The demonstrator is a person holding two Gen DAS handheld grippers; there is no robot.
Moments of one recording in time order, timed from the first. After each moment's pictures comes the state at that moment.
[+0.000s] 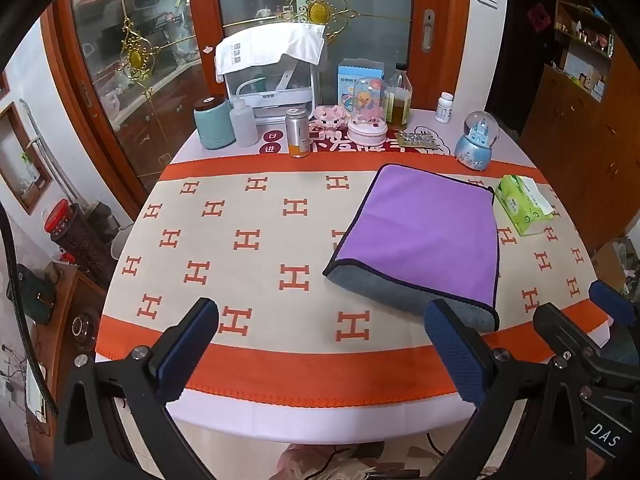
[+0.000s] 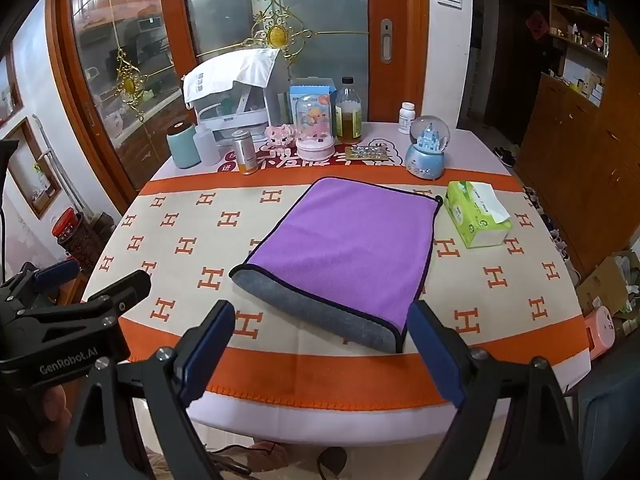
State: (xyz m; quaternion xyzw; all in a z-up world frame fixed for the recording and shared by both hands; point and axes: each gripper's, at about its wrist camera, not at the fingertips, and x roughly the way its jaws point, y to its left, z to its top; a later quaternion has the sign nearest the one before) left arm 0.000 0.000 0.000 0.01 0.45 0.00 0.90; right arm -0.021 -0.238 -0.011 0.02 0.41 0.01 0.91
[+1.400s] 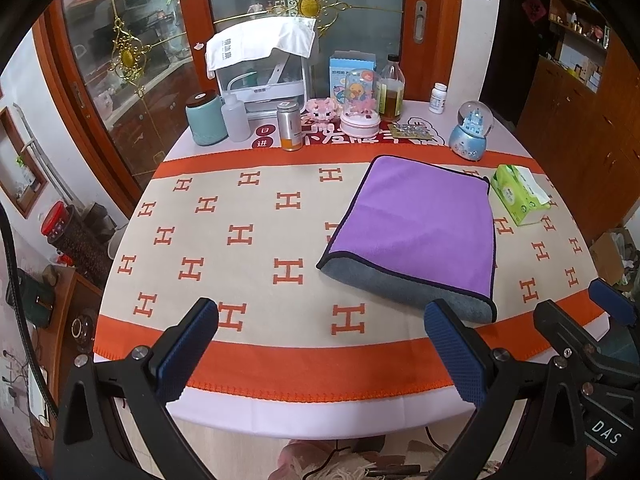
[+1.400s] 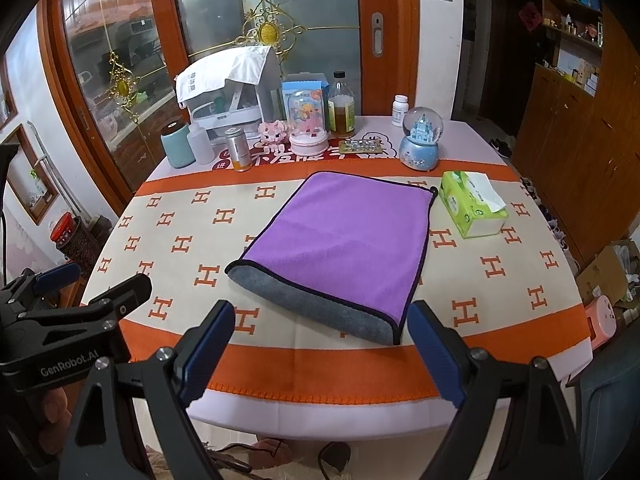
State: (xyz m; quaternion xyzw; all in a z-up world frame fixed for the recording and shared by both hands) left arm -0.005 -0.007 -0.007 0.02 0.46 -0.01 0.89; right arm -0.025 -0.242 -0.018 0.03 0.42 0.01 0.91
